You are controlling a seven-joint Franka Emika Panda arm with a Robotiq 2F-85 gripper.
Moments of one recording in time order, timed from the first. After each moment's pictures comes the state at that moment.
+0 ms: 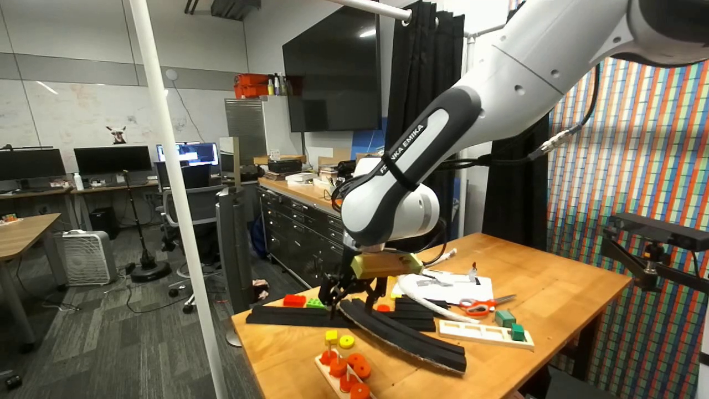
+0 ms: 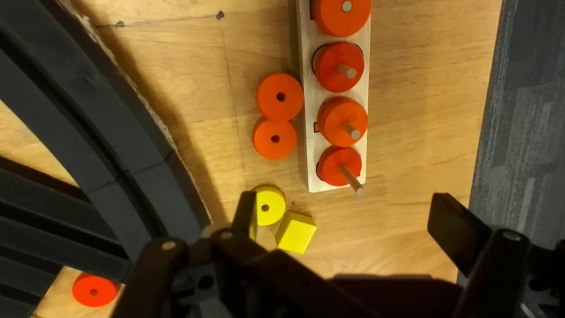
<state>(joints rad) 0.06 0.12 0.06 -2.34 0.22 2.60 0.24</state>
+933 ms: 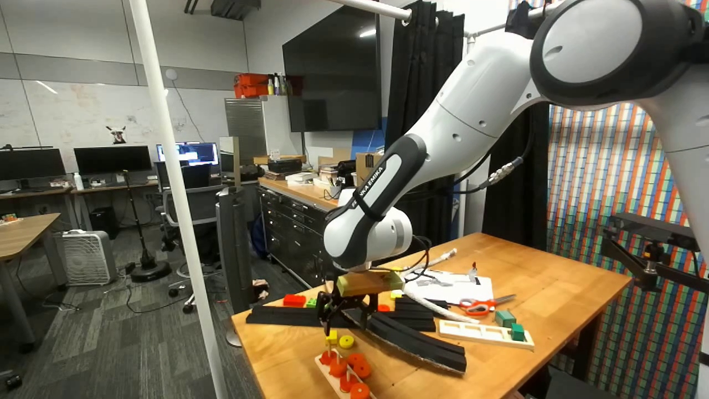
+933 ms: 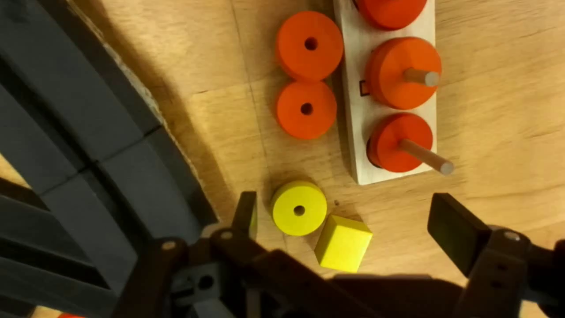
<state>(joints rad) 0.06 0.39 0.02 -2.13 0.19 2.57 0.30</state>
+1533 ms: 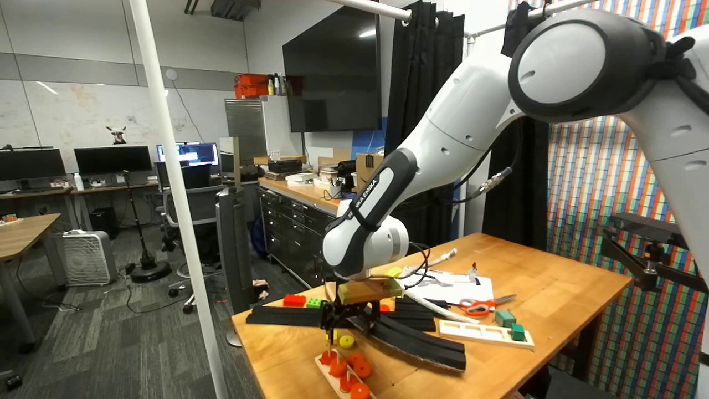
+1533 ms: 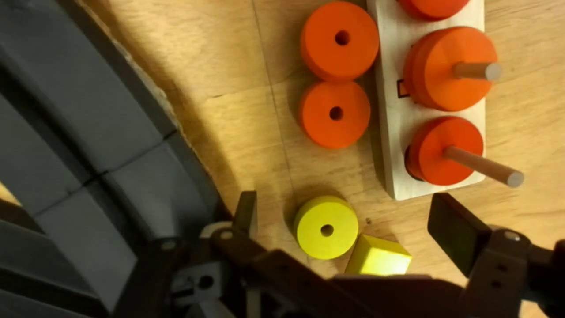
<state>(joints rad) 0.06 0.47 0.00 -2.08 0.19 2.54 0.30</state>
